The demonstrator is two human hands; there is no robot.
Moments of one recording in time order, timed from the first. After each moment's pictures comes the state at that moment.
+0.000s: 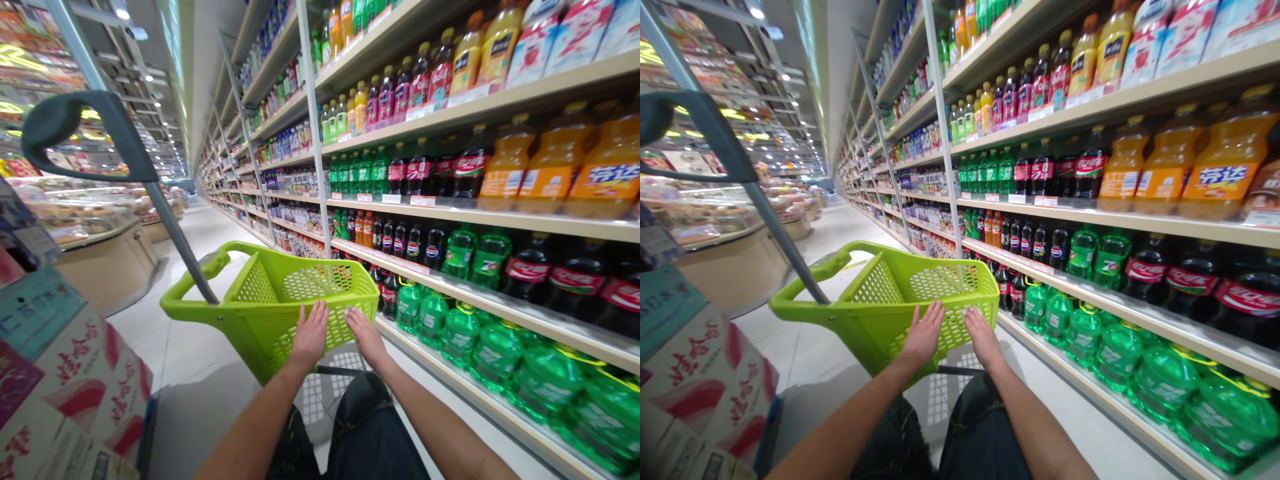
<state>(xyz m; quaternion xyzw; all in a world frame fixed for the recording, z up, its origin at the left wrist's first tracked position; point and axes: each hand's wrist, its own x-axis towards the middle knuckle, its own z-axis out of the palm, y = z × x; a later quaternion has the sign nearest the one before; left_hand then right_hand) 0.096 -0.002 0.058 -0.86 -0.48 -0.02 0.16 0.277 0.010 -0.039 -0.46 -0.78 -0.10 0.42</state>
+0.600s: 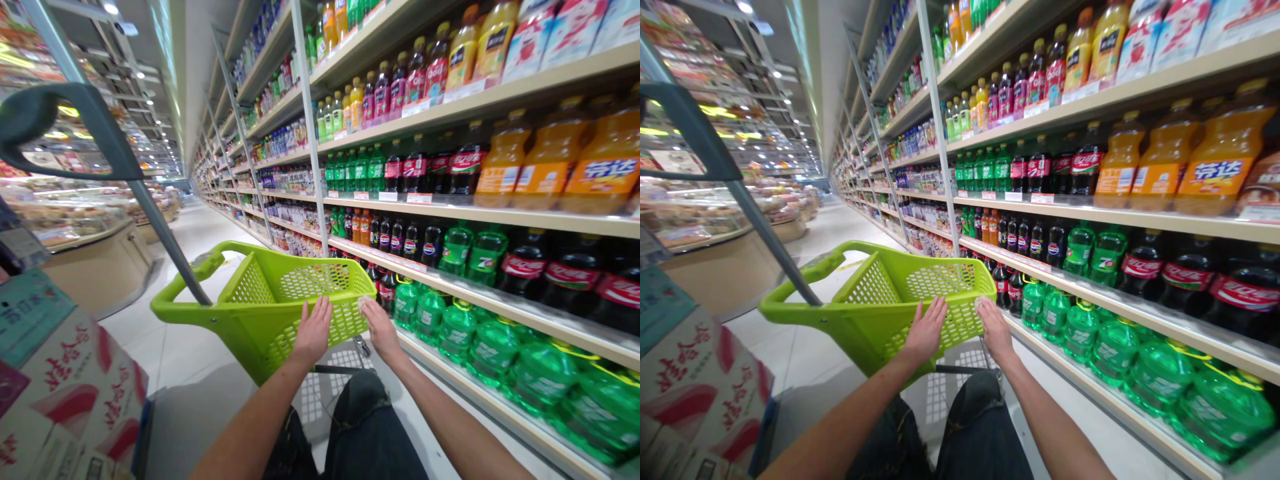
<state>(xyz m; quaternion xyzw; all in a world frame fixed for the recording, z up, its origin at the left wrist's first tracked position) 0.110 0.001 0.058 -0.87 -0.46 -0.02 0.18 0.314 0.011 -0.038 -0.46 -0.72 -0.14 0.50</state>
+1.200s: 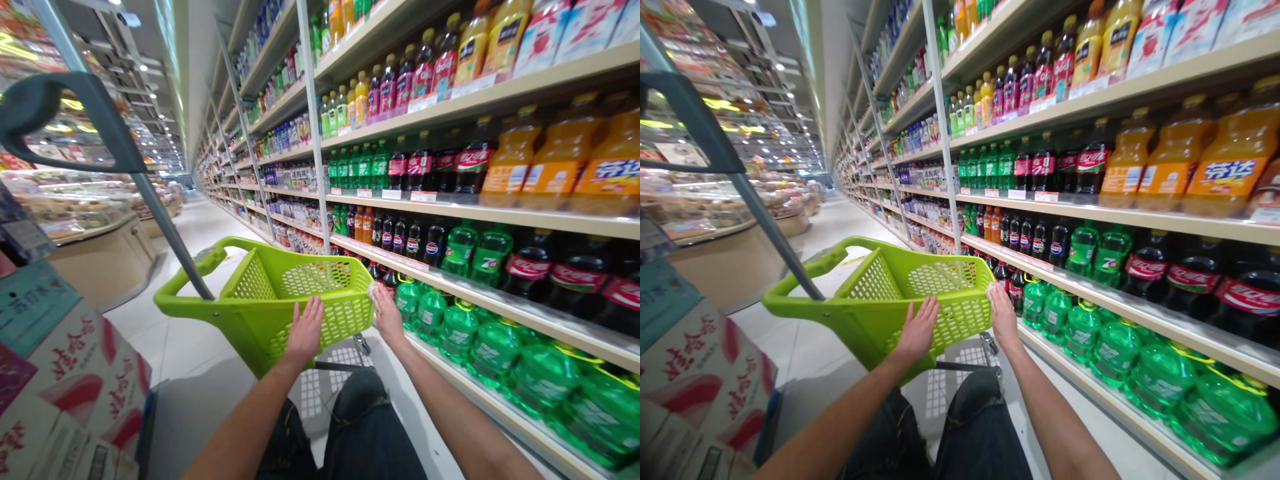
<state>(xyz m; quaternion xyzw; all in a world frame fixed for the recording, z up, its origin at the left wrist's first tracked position) 0.091 0.001 0.056 -0.85 -0.50 -0.04 0.14 0.334 0.030 -0.039 -0.54 -0.65 -0.11 0.51</state>
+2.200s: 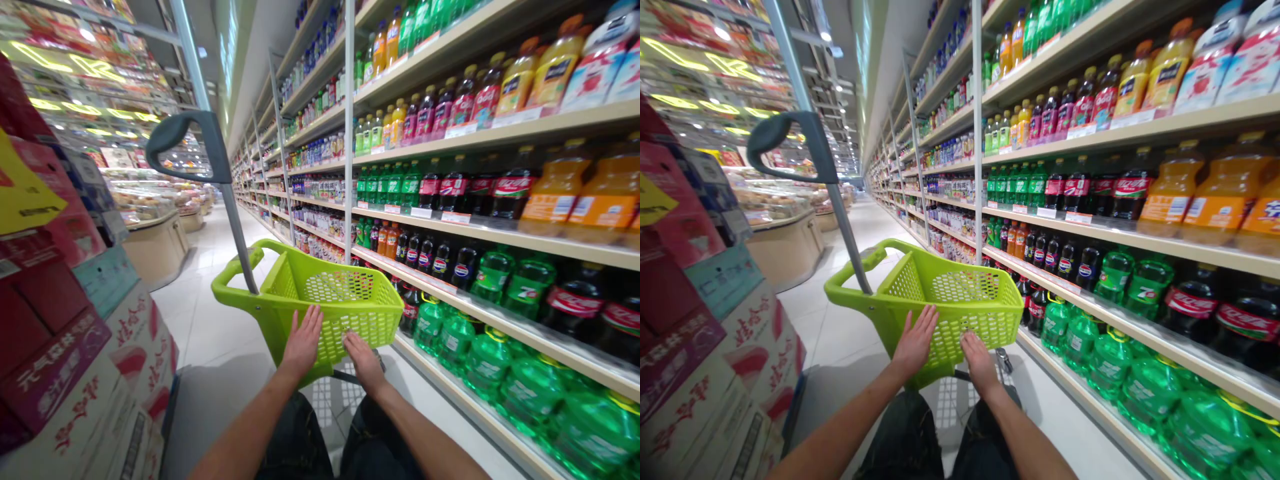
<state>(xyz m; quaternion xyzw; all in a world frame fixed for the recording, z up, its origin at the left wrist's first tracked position) 0.020 -0.017 0.054 -0.83 -0.52 -0.07 0.21 0.208 -0.004 -0.042 -0.40 -0.81 -0.09 0.42</state>
